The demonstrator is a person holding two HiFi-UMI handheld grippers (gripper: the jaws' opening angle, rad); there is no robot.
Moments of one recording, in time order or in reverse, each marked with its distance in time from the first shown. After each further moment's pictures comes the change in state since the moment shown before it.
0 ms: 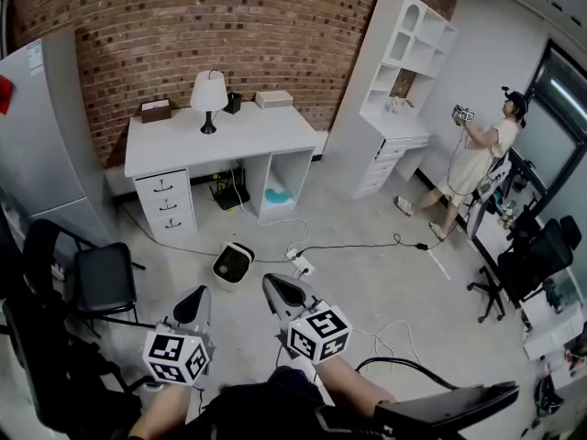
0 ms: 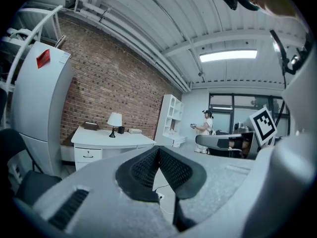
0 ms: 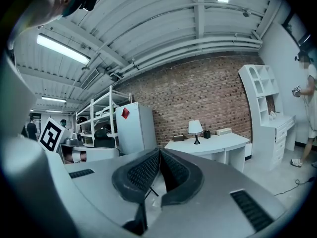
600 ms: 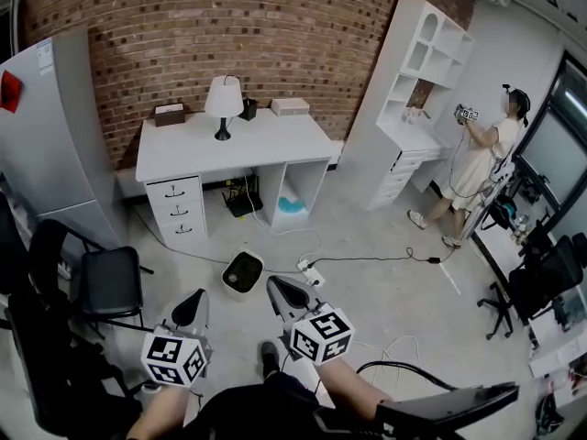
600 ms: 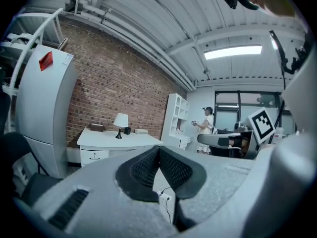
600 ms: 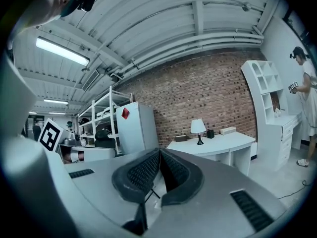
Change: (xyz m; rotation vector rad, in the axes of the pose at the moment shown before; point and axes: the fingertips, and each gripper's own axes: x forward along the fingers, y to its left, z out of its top) left arm 0.022 0.036 0.003 0.005 0.005 0.062; right arm 0.043 -0.024 0.000 0.014 0.001 0.041
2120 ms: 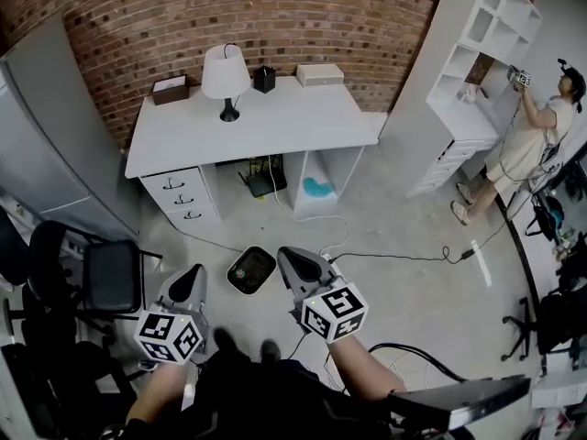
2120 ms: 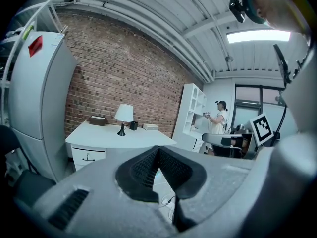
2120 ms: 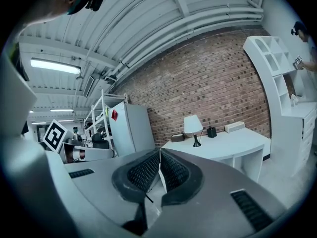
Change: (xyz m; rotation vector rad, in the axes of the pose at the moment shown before) left arm 0.275 0.034 0.018 -0.061 0.081 0.150; right arm 0.150 -0.266 0.032 0.060 0.043 0.142
